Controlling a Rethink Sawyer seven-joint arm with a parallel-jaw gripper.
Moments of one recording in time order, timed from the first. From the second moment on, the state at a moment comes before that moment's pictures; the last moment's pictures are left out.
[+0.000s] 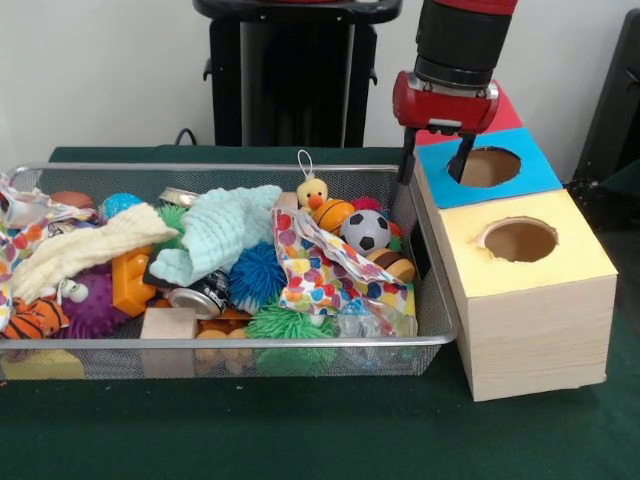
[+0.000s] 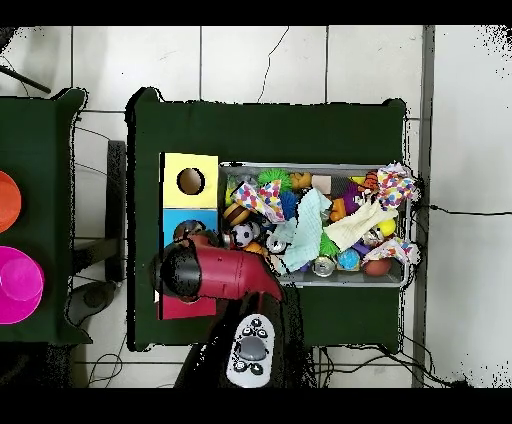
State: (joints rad) arm 0.10 -0.65 -0.19 1.82 0.10 0.29 1.59
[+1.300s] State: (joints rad) arm 0.21 -0.62 -0.23 1.79 0.07 0.28 1.59
